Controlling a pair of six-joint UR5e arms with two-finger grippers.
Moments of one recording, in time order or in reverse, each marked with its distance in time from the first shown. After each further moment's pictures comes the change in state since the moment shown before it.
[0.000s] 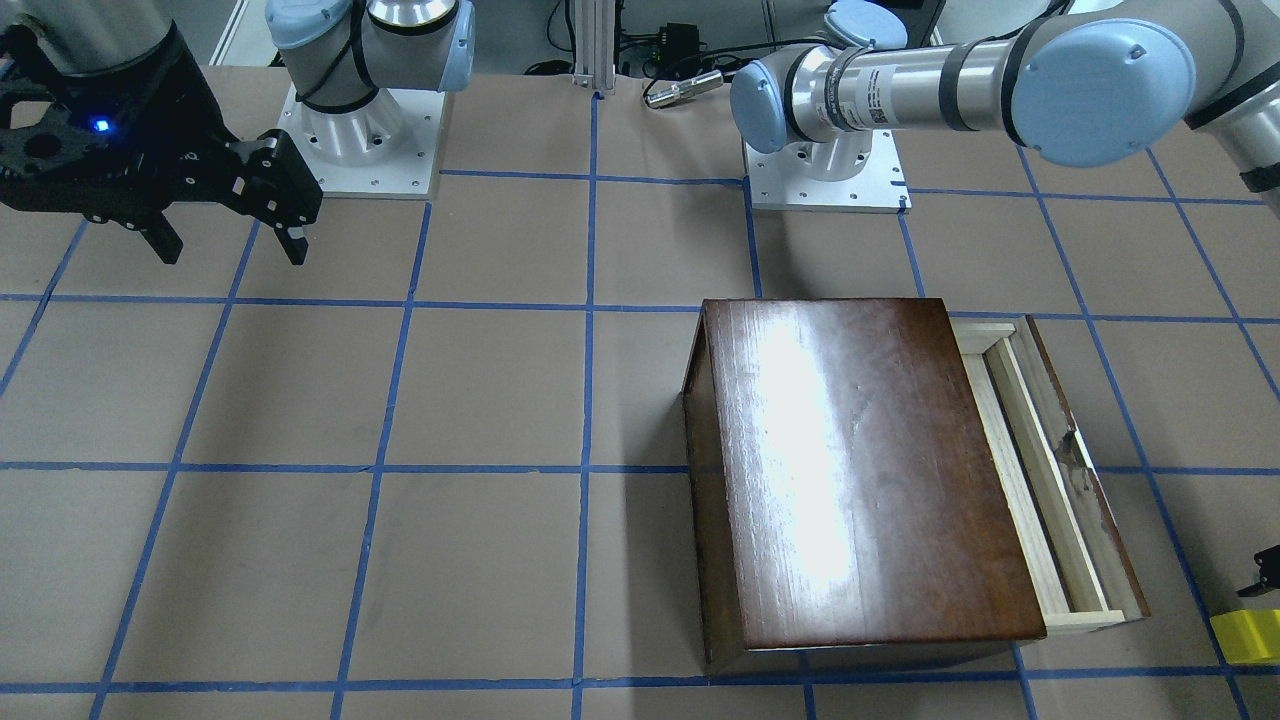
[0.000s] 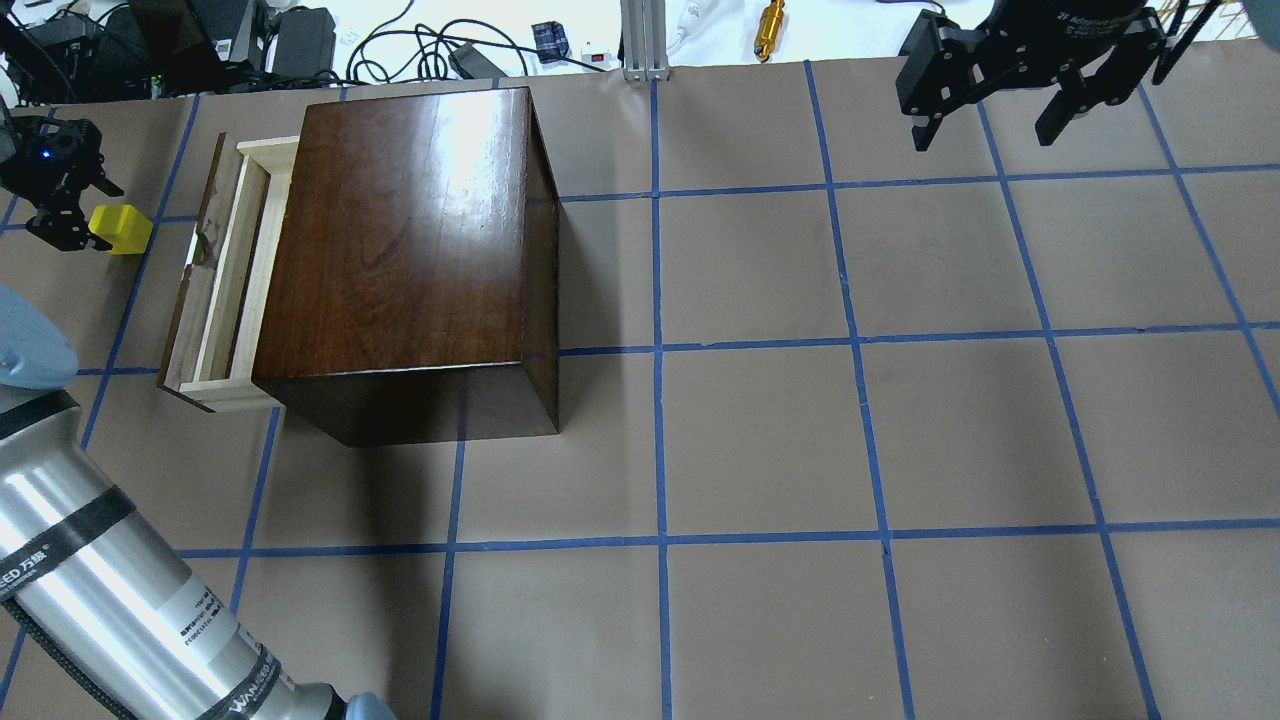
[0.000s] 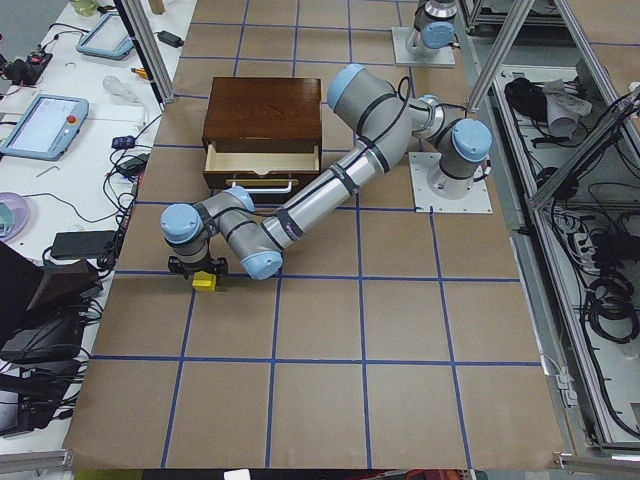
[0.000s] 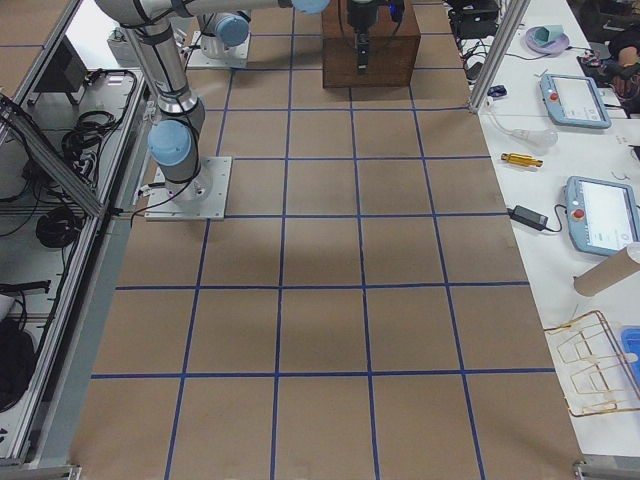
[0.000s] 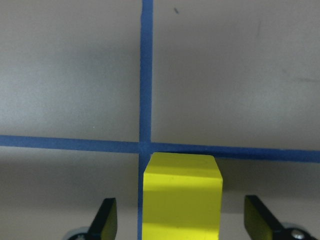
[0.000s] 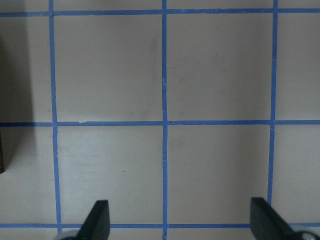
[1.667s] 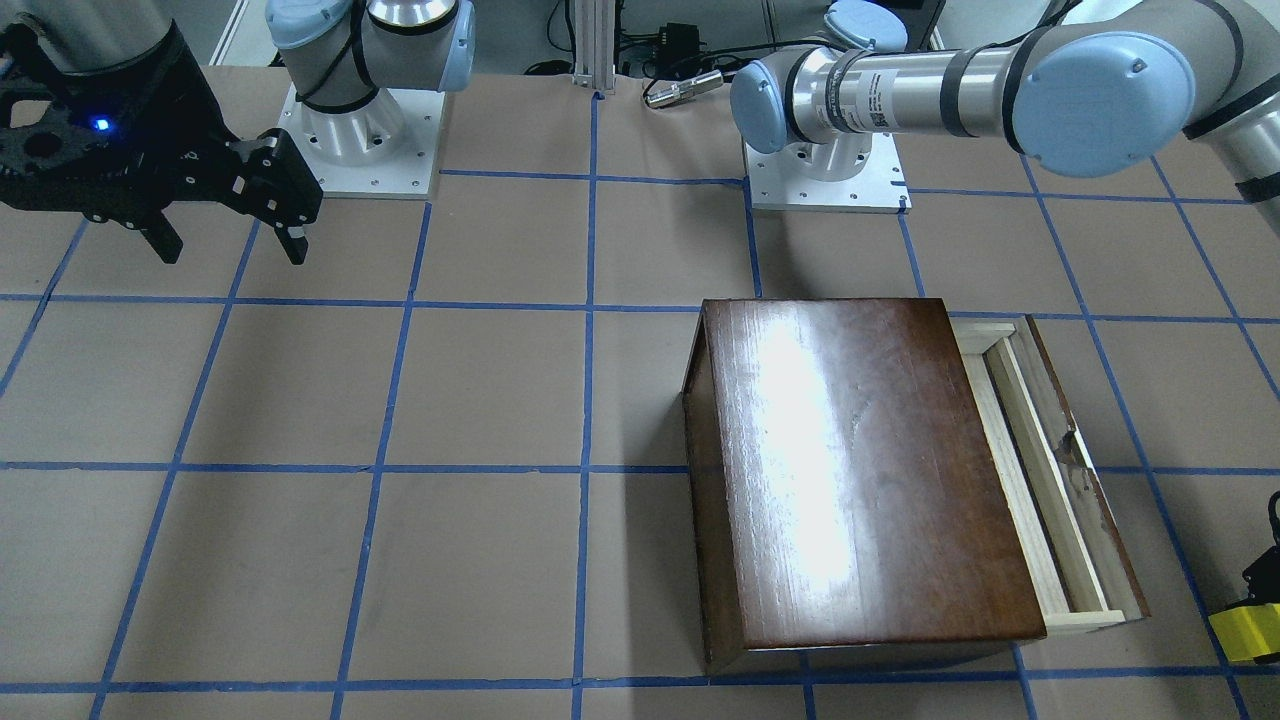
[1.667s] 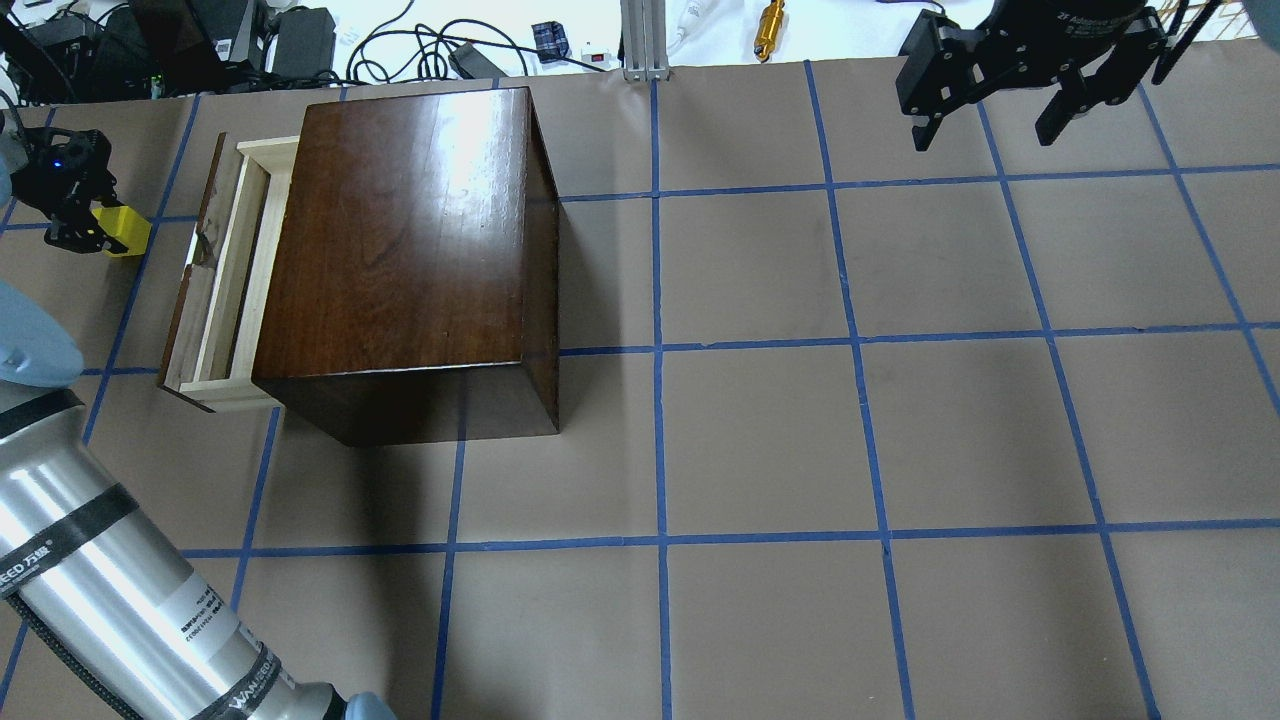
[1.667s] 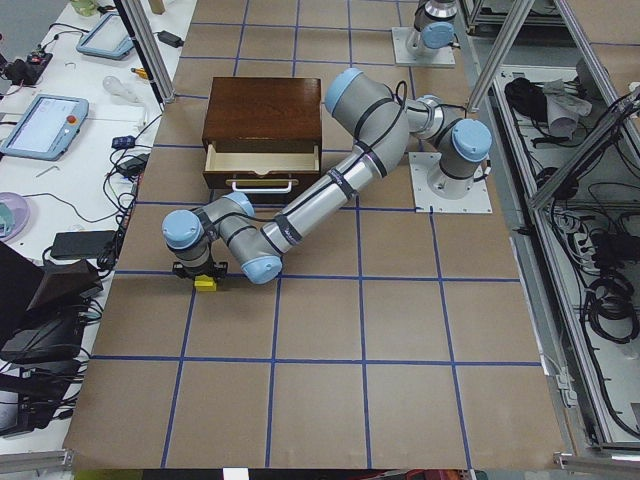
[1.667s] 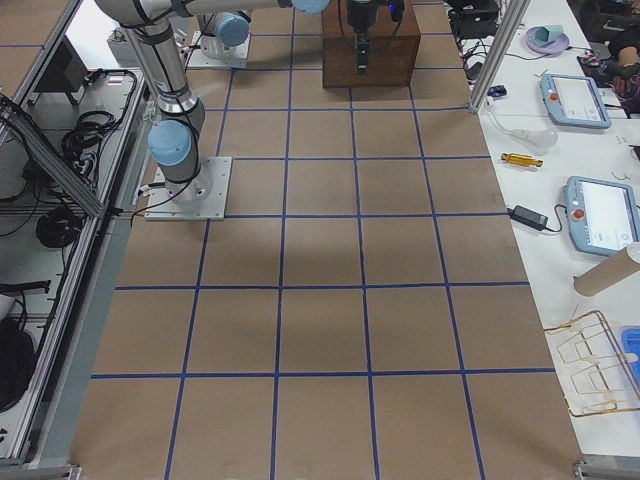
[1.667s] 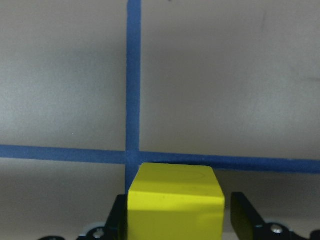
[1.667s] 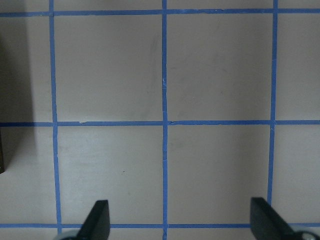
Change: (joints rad) left arm 0.002 -0.020 0.002 0.000 0.003 -0.012; right arm 0.000 0.000 0.000 0.000 0.000 0.000
